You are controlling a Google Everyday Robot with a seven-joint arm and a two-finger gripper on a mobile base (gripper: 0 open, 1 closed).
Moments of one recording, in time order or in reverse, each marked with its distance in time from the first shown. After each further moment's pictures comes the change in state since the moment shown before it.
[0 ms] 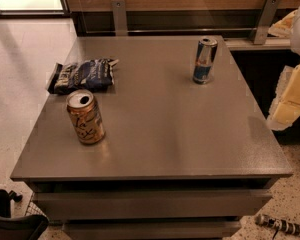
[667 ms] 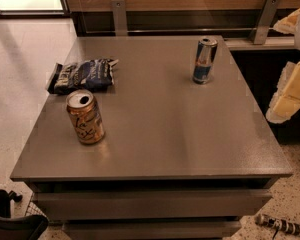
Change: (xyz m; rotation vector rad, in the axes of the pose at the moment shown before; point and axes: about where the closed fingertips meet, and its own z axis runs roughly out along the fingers) arm 0.009 -0.017 0.005 0.039 -0.036 0.033
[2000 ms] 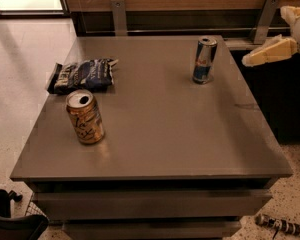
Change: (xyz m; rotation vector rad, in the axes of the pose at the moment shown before) arm 0.020 -0.176 0.083 0.242 -0.732 0.318
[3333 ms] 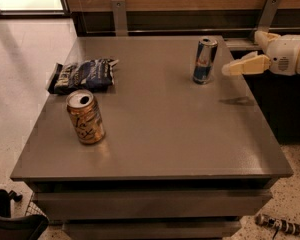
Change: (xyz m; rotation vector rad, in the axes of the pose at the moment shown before) arm 0.032 0.021 0.055 -0.081 -0.129 0.189
